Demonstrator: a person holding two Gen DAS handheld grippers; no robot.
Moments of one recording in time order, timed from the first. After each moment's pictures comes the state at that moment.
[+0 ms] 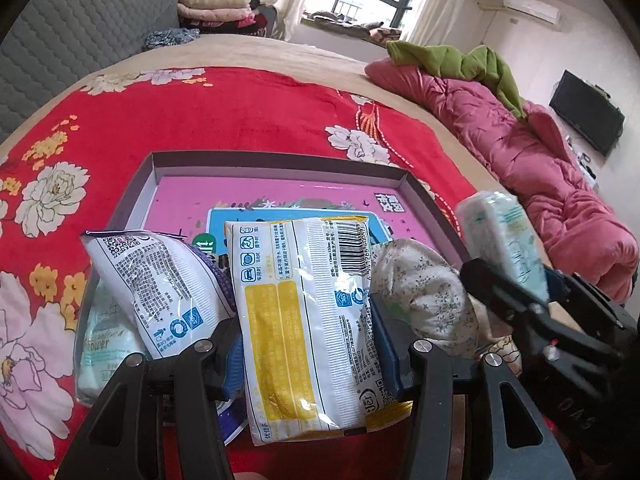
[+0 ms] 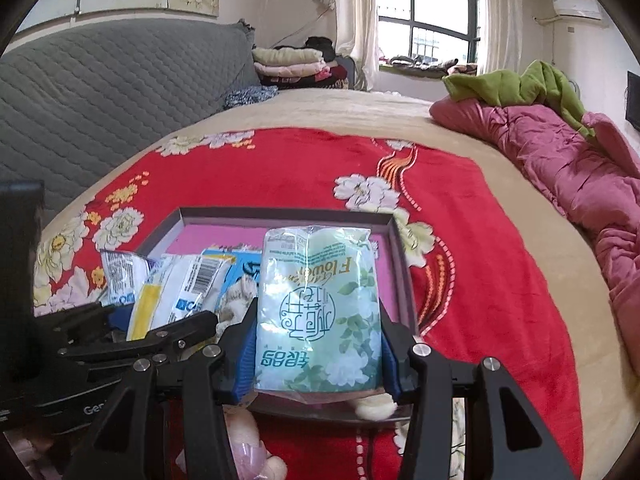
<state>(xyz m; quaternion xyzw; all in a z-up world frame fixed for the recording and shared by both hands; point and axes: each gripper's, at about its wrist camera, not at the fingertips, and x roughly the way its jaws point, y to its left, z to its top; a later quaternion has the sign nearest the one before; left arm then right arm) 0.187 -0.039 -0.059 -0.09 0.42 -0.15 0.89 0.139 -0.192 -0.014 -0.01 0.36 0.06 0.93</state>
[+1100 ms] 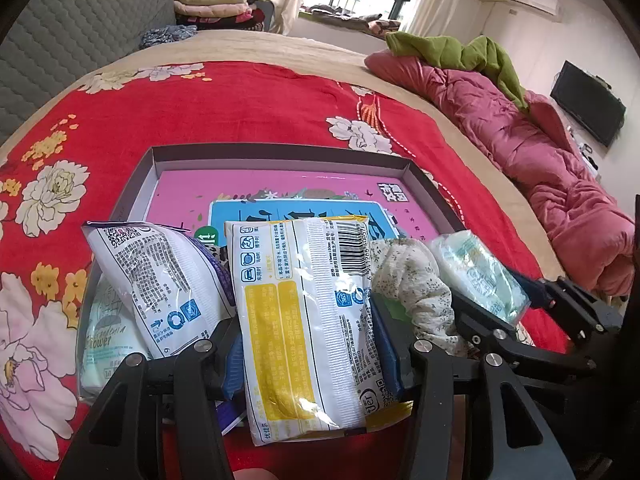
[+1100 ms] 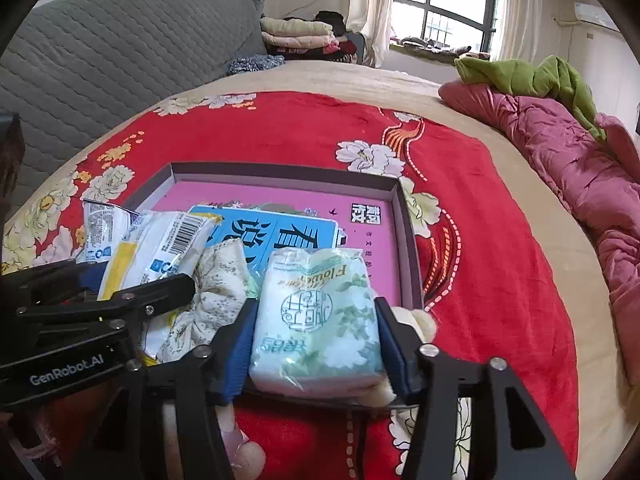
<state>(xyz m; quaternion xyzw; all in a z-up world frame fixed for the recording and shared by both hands) 0.184 -0.041 -0.061 -0.07 0.43 -0.15 0.89 0.144 -0.191 -0.037 -0.05 0.40 0.06 0.92</state>
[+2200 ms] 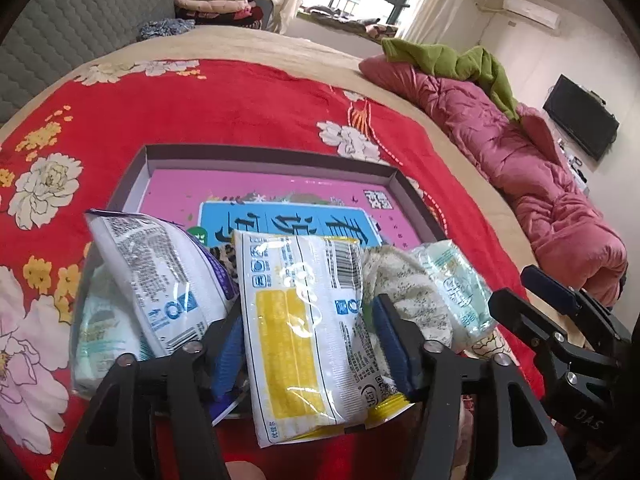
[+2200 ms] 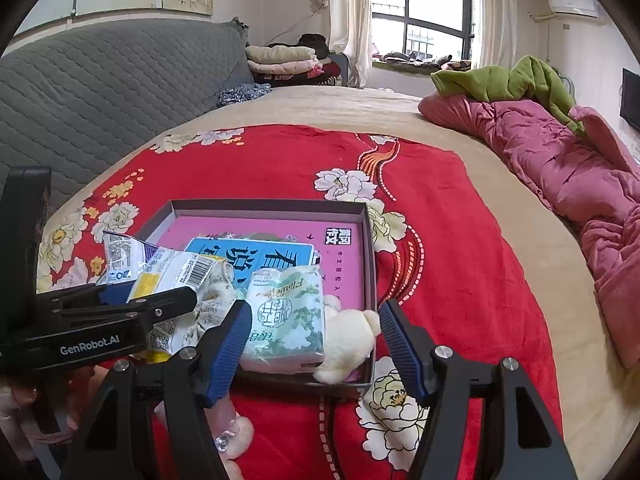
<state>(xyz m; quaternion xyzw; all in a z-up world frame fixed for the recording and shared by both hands) 0.181 -0.036 -0.052 -0.10 0.43 -0.17 0.88 0.115 -0.221 0.000 -0.01 0.36 0.05 0.93</state>
